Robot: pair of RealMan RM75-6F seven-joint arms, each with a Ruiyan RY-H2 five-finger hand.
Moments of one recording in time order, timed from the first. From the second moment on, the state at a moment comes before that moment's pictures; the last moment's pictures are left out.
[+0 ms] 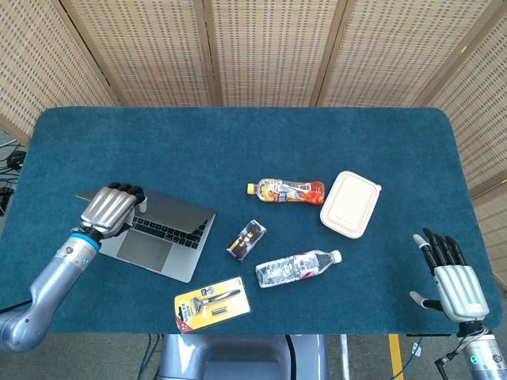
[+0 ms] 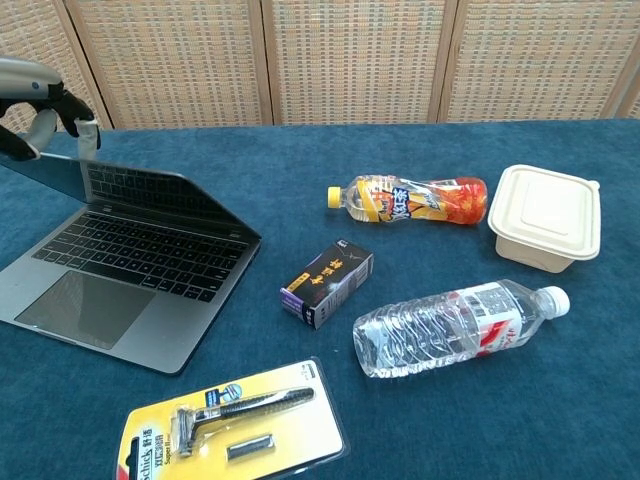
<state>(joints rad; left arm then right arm) -0.80 -1.00 -0.07 -1.91 0.84 0.91 0.56 0.11 -1.13 0.01 -1.60 -1.55 1.42 -0.02</state>
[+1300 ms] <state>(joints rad) -0.72 -1.25 0.07 -1.71 0.93 0.87 0.53 0.11 -1.13 0.02 -1.61 -1.54 1.42 -0.01</state>
